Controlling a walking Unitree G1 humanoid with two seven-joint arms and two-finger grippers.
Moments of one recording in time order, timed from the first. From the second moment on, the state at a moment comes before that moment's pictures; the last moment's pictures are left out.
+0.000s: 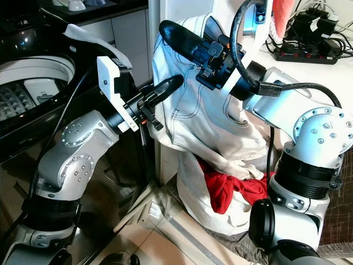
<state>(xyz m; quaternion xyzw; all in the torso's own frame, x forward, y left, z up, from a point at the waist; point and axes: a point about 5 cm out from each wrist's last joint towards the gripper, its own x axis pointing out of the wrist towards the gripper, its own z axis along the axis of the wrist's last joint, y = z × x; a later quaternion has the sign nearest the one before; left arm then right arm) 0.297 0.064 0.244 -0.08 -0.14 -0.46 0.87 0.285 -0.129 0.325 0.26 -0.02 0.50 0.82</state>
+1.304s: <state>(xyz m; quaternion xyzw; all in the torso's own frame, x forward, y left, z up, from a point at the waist) 0.351 0.277 0.467 0.51 -0.24 0.25 0.79 0.256 -0.180 0.304 0.04 -0.02 0.44 0.90</state>
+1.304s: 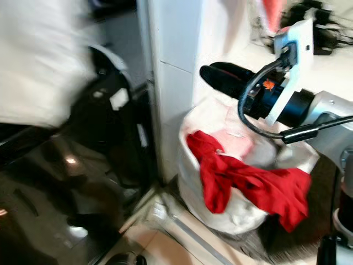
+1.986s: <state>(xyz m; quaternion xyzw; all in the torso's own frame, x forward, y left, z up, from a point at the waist) 0.409 0.263 0.268 0.24 0.09 0.07 0.96 0.255 -0.147 0.274 0.04 0.03 0.46 0.88</state>
